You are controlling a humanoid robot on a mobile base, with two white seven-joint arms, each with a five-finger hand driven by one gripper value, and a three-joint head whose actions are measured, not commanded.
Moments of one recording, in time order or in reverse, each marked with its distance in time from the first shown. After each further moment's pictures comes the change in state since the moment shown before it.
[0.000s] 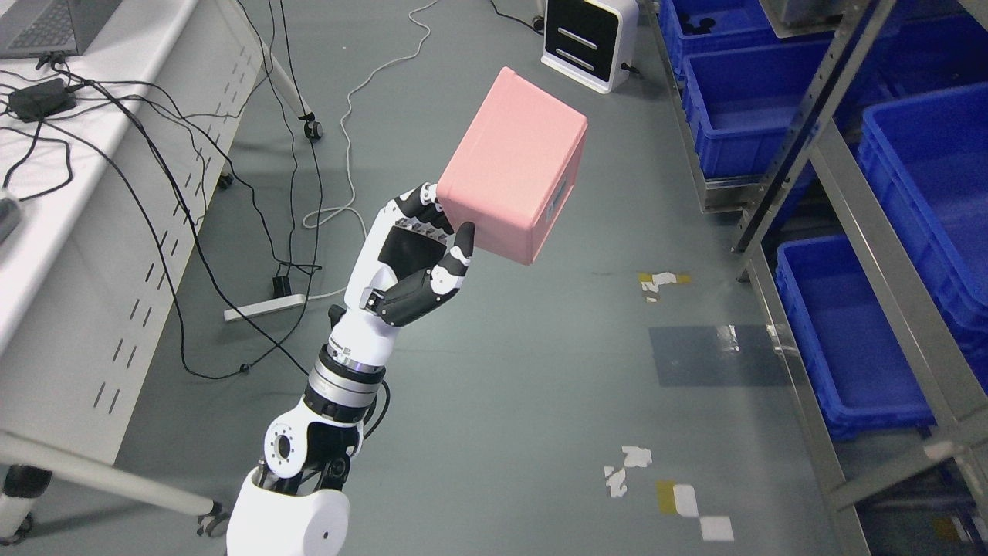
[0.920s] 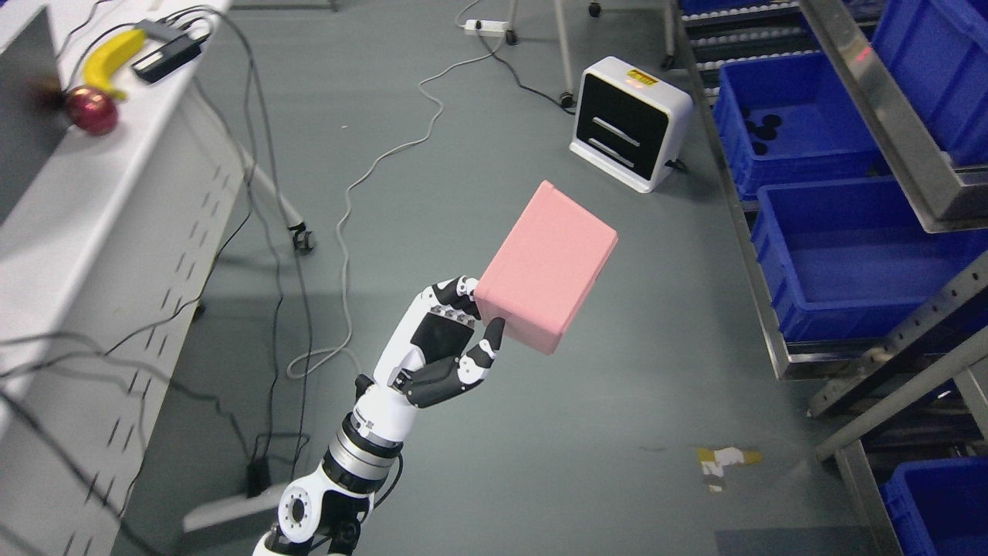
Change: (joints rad) left arm 0.160 0.000 -0.033 0.007 -0.018 -0.032 -0.133; right arm 0.000 0.000 0.000 0.000 0.000 0.000 0.000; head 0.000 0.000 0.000
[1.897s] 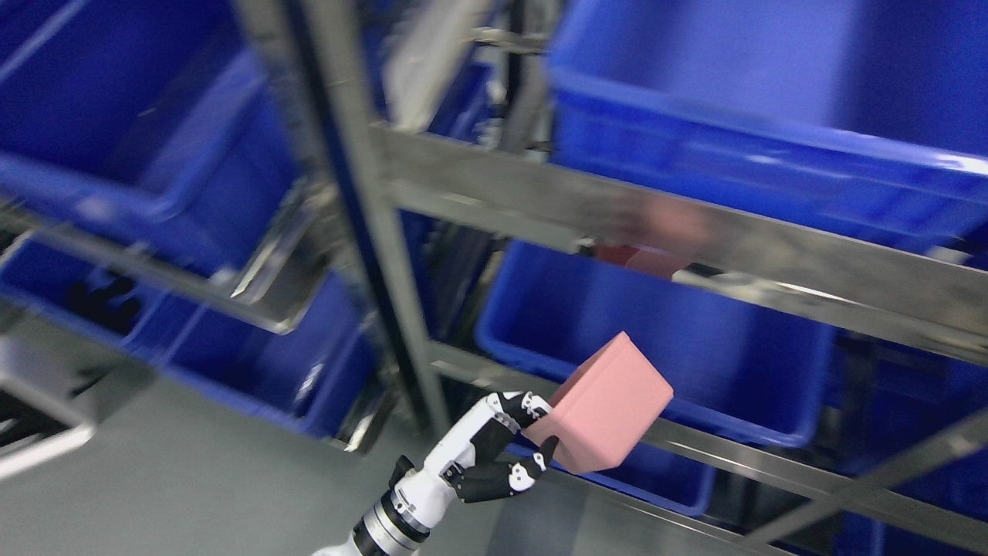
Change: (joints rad) left arm 0.110 0.001 -0.016 0.081 -0.199 -0.004 -0.088; right arm 0.000 0.000 0.000 0.000 0.000 0.000 0.000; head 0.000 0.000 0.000
